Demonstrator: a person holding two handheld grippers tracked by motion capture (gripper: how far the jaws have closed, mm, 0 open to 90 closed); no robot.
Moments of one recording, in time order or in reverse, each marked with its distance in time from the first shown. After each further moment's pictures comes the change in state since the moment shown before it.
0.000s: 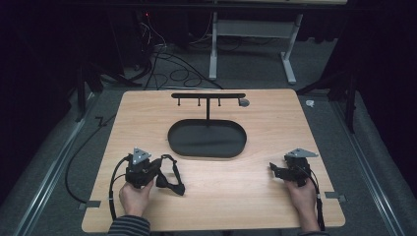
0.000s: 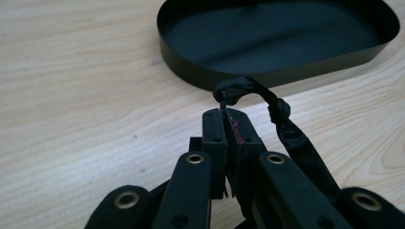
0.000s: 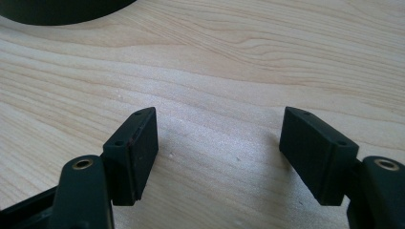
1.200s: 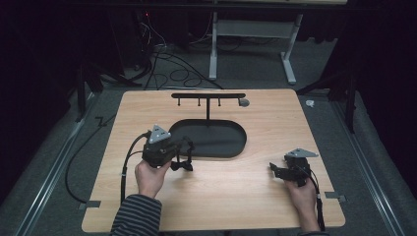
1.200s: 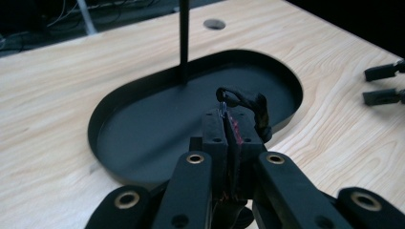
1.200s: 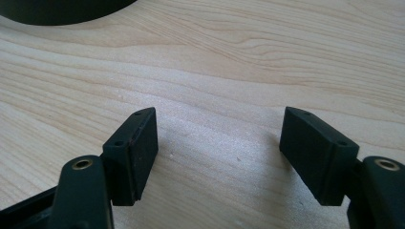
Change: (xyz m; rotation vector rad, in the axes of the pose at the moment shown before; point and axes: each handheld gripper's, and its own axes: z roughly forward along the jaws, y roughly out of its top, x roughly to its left) left arm -0.039 0.077 0.003 -0.094 -0.169 0.119; right arm 0.000 0.000 0.000 0.000 0.001 0.000
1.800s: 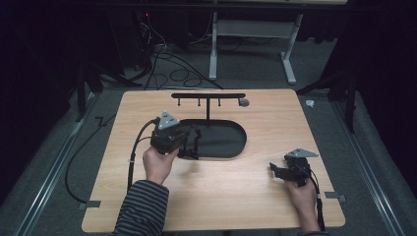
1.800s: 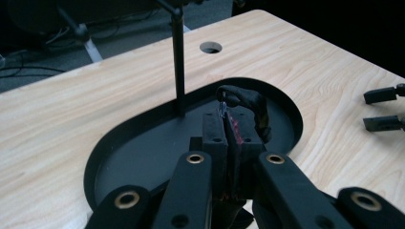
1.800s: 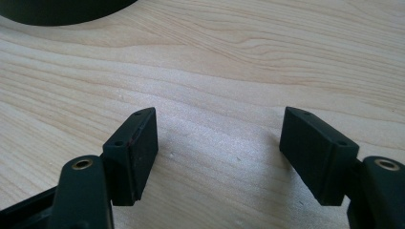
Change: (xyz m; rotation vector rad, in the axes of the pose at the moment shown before) left arm -0.001 0.036 0.018 -0.019 -0.001 0.032; right arm 0.000 0.000 0.000 0.000 0.003 0.002
